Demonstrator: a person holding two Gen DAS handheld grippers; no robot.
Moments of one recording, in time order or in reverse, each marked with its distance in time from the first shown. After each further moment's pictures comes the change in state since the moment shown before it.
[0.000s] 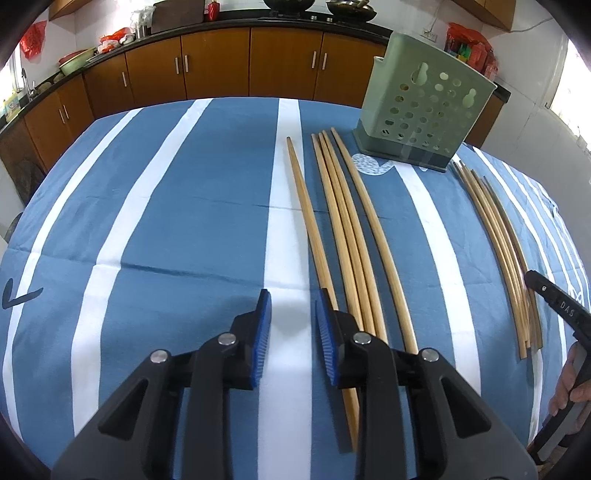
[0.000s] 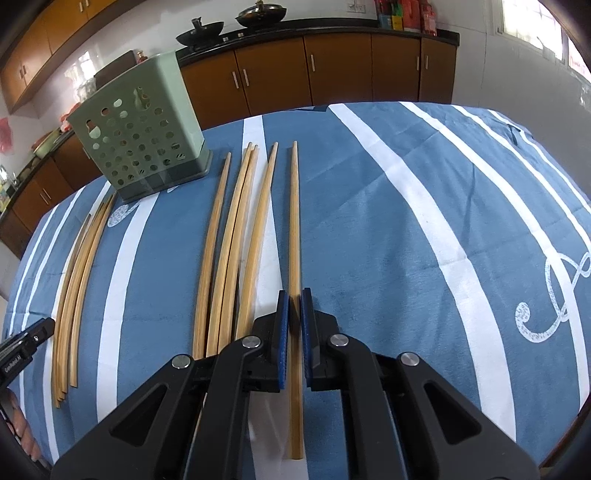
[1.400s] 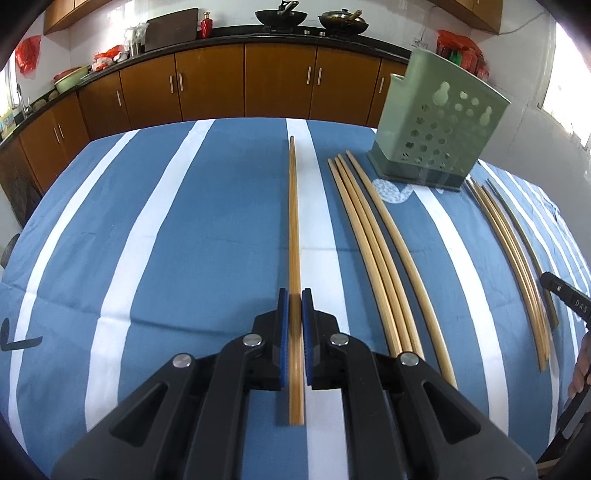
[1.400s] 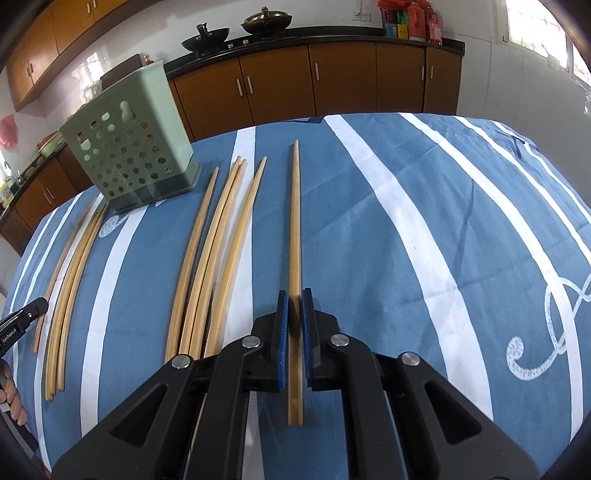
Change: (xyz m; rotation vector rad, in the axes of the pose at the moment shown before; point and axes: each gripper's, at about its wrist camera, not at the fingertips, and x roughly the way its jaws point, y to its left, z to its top) left arm 0.014 0.020 0.023 0.050 -0.065 0.003; right arm 0.006 -0.017 0.008 -0.026 -0.032 0.020
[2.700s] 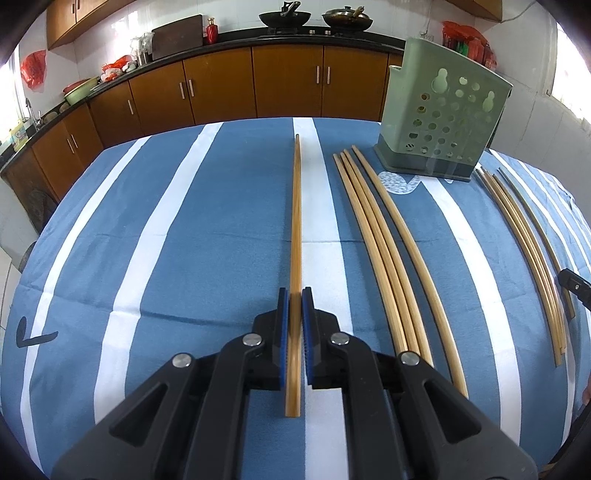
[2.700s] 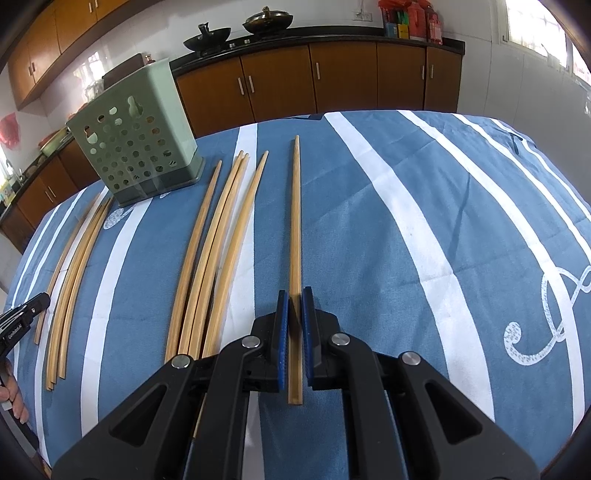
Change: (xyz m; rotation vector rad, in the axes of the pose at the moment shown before) left arm -0.001 -0.009 -0.004 0.030 -0.003 0.086; right arm -0.004 -0.001 -0.008 0.002 -0.005 0.006
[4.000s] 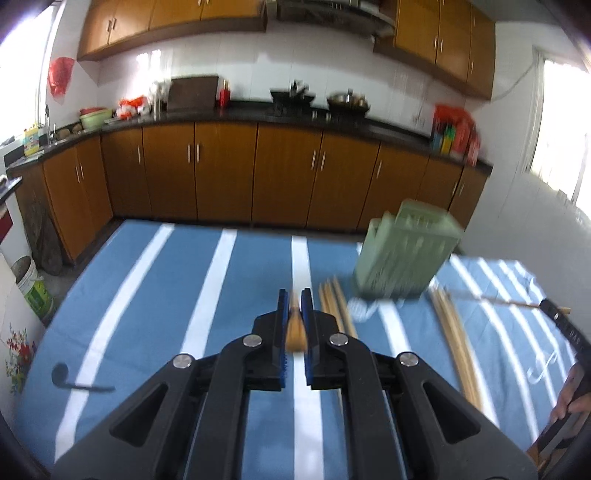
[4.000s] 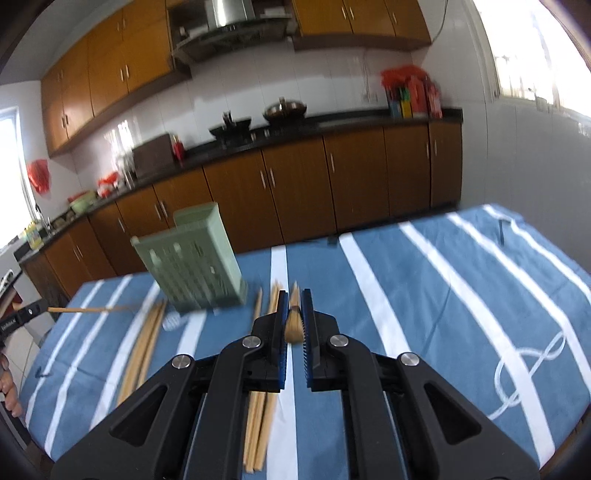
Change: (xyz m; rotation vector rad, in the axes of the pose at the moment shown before) left arm -0.121 0.033 0.059 -0.116 -0.313 -0.103; right arm -0.098 0.004 0.048 0.001 -0.366 0.086
